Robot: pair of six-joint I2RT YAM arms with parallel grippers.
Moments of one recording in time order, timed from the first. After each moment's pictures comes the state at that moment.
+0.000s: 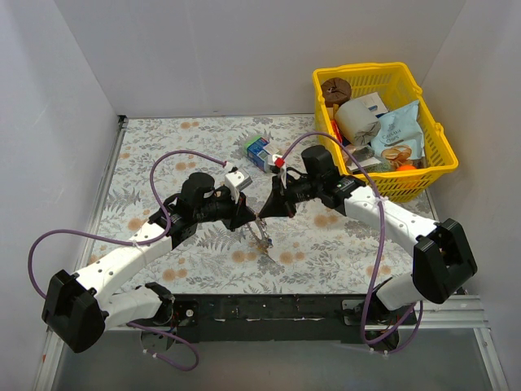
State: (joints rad) left arm -0.64 1.10 0.78 -0.17 0.48 -0.06; right arm 0.66 1.45 1.05 -0.17 -0.97 -0.14
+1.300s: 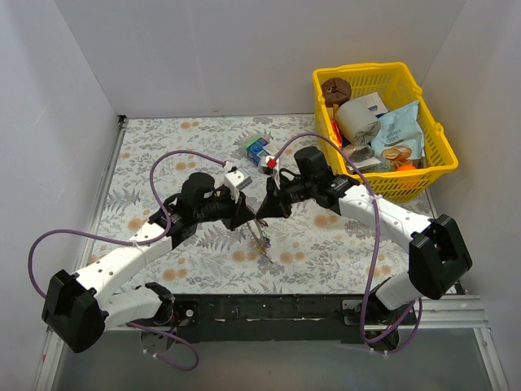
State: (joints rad) left arm -0.64 1.10 0.78 -0.17 0.45 -0.06; right arm 0.69 1.49 1.08 -0.20 -0.89 -0.13
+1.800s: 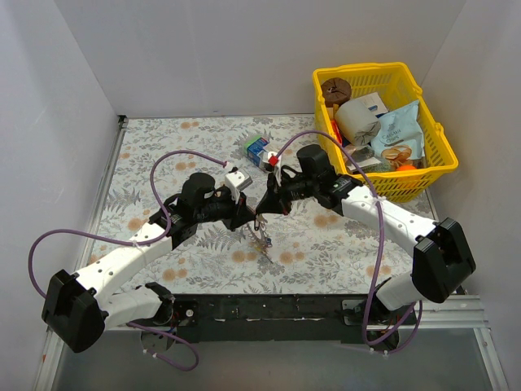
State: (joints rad) left arm -0.65 1.10 0.78 -0.17 0.46 -0.06; right arm 0.69 1.46 1.08 -0.16 -0.85 -0.12
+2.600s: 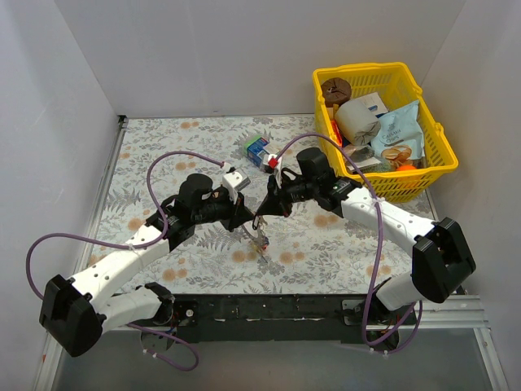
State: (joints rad) left arm -0.65 1.06 0.78 -0.19 0.44 -0.06; right arm 0.70 1.46 1.05 -0.16 -0.80 -0.11
